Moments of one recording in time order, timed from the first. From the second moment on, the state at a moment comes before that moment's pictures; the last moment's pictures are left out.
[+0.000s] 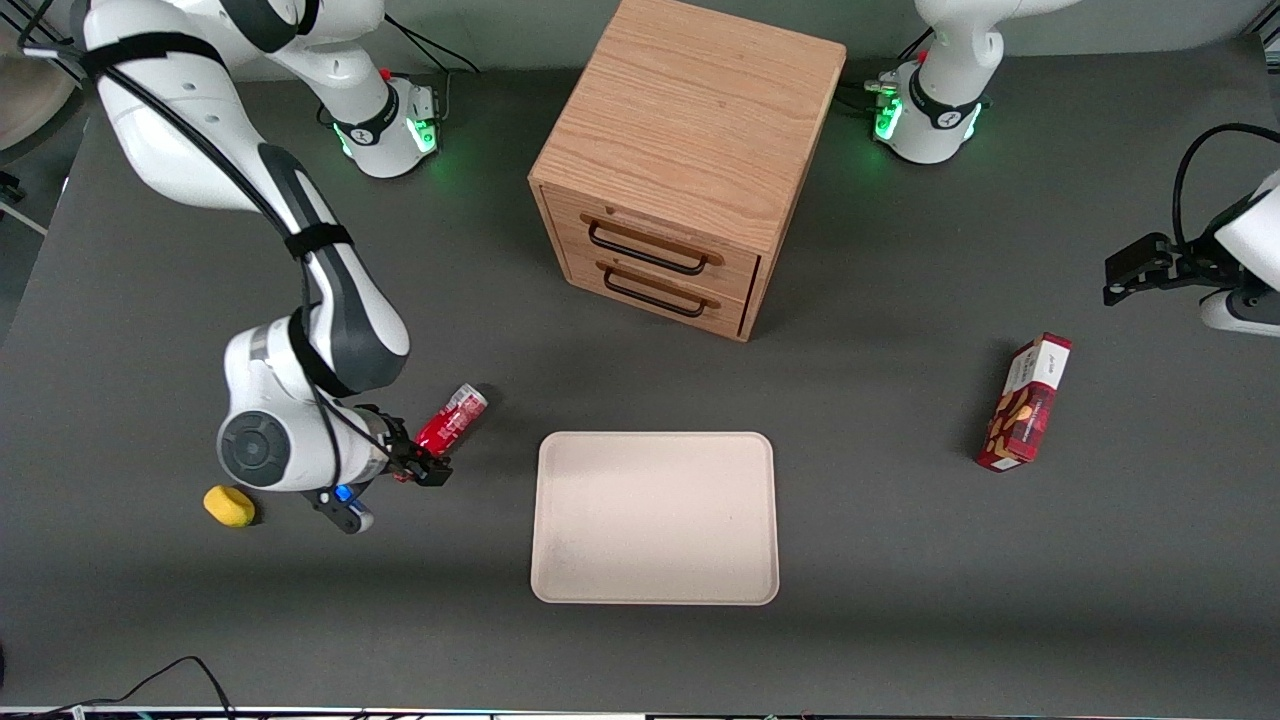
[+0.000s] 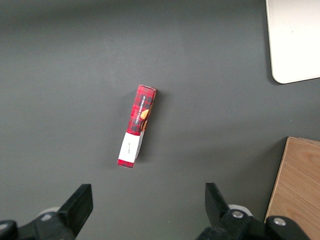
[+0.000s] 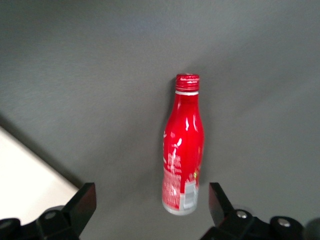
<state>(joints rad) 0.11 0.68 0.18 -1.47 -0.01 1.93 0.97</state>
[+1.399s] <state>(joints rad) 0.11 0.67 0.17 -1.77 -0.08 2.24 1.02</state>
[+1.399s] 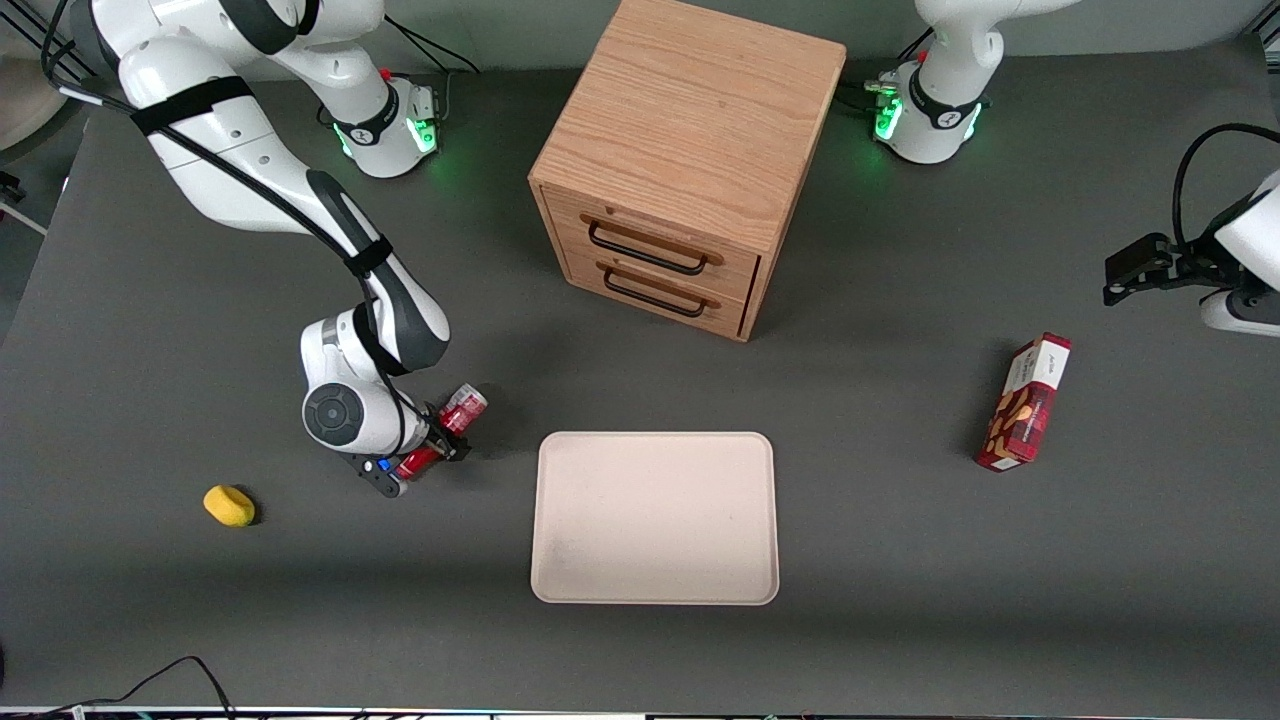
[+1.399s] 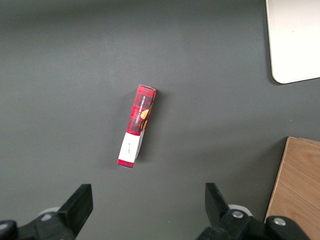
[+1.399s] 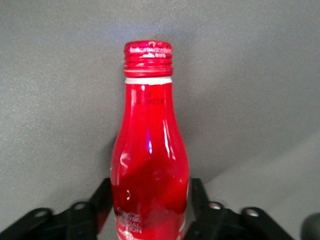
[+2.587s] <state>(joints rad) 0.10 0.39 0.21 -1.44 -0.09 1.88 0.53</state>
